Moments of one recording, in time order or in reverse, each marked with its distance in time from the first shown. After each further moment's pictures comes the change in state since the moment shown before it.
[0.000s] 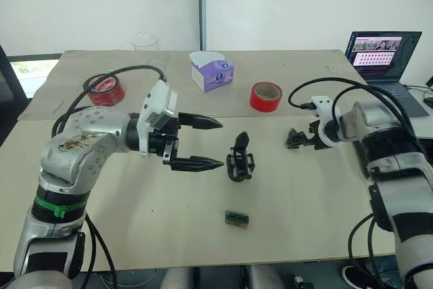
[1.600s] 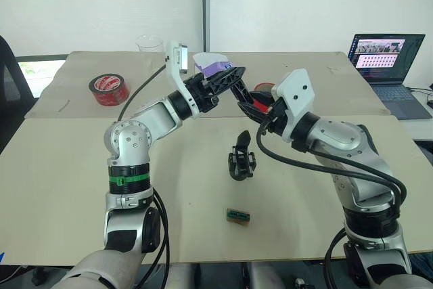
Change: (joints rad) left arm -0.197 -0.564 0.265 0.329 -0.216 0.263 0.820; right arm 0.523 0.184 -0.195 -1.259 -0.027 -0.467 -0.103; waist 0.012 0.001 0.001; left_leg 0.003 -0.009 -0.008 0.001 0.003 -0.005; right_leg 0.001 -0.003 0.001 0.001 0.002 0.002
